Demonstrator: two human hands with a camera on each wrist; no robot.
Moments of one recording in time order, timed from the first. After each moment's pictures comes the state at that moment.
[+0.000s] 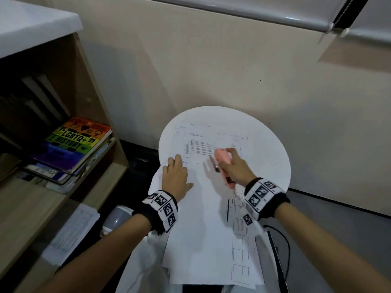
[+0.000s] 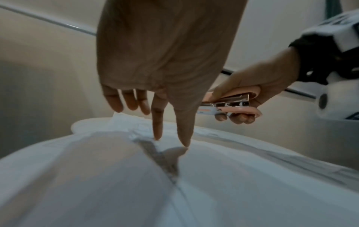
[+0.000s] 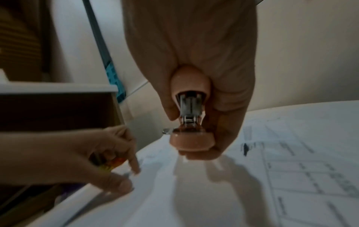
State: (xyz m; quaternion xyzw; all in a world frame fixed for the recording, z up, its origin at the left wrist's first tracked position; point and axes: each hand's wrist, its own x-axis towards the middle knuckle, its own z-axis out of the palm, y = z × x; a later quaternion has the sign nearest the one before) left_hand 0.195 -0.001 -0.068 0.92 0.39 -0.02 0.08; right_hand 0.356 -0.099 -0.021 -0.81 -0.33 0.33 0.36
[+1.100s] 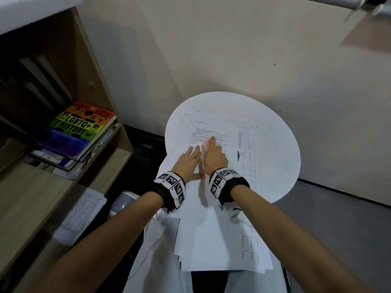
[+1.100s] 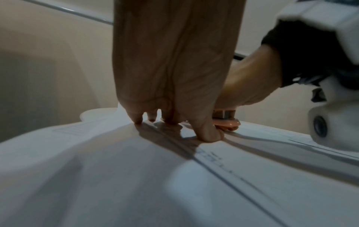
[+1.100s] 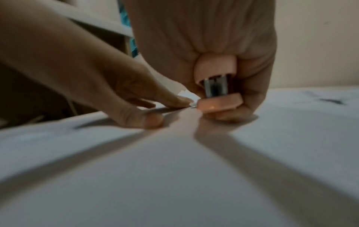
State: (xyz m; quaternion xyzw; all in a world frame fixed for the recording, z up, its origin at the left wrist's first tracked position) left_hand 0.209 0.032 -0.093 0.94 0.25 -0.11 0.20; right_hand 0.299 -0.030 -0.066 -0.90 -0.34 0.20 0.17
